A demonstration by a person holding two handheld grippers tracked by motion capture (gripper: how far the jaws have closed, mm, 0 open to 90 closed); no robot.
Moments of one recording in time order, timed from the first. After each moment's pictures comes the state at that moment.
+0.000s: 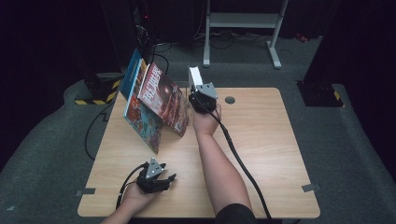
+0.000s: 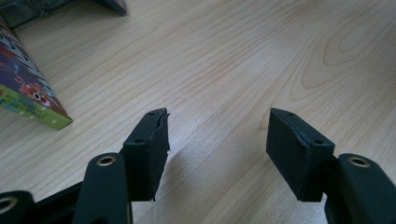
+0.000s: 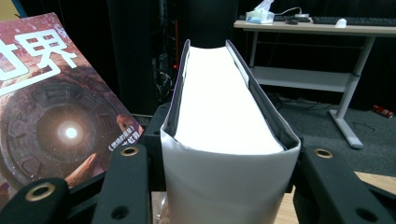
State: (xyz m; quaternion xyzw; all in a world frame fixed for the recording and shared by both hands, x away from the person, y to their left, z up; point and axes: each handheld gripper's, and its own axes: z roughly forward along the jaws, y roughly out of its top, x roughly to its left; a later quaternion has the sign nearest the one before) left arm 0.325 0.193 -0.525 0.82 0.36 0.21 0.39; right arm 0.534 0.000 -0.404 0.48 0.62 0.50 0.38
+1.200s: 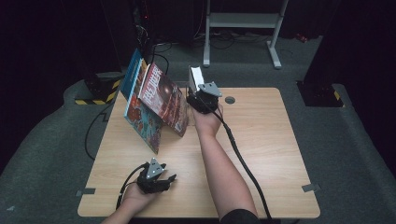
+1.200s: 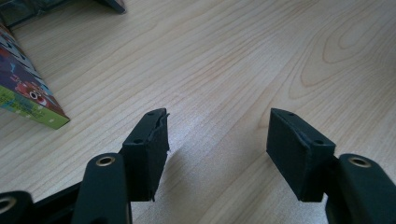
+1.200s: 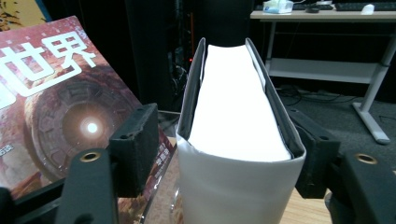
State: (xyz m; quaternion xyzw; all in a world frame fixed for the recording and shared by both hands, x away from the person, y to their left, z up) left arm 0.325 0.193 -0.525 0.83 0.36 0.21 0.38; right arm 0.532 -0.009 -0.398 0.47 0.63 0.51 0.34
